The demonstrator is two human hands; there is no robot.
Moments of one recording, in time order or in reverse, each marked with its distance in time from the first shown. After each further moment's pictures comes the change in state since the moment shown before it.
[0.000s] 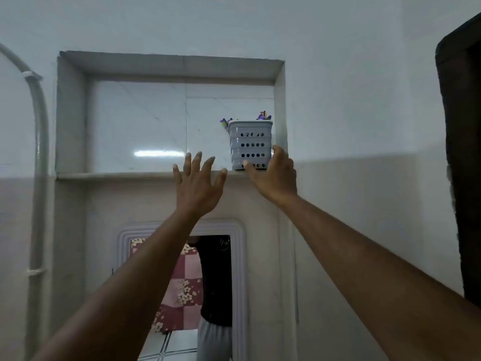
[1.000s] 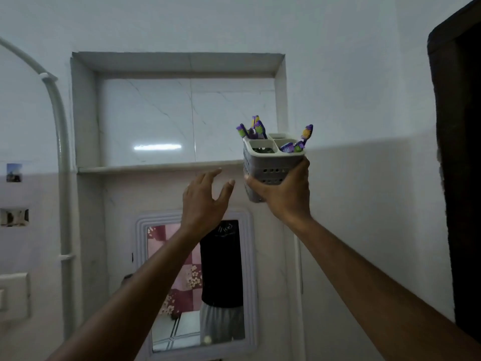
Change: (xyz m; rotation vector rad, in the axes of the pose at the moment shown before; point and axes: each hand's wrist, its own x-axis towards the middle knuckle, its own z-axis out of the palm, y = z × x) left_hand -0.079 -0.001 -0.038 -0.310 0.026 0.036; right_hand -0.103 -0.022 -0.039 0.345 0.190 0.095
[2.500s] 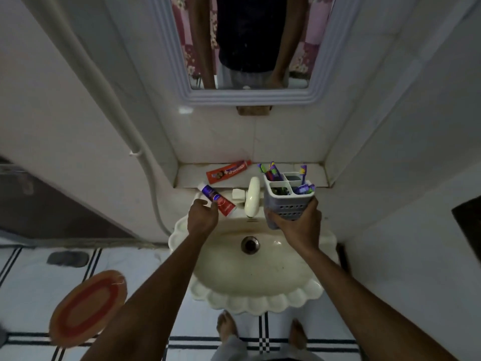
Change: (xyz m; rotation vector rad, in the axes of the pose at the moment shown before) left_hand -0.611 -0.259 0.021 0.214 -0.648 -1.331; right_hand -0.557 0.244 -0.044 -0.445 -0.608 0.969
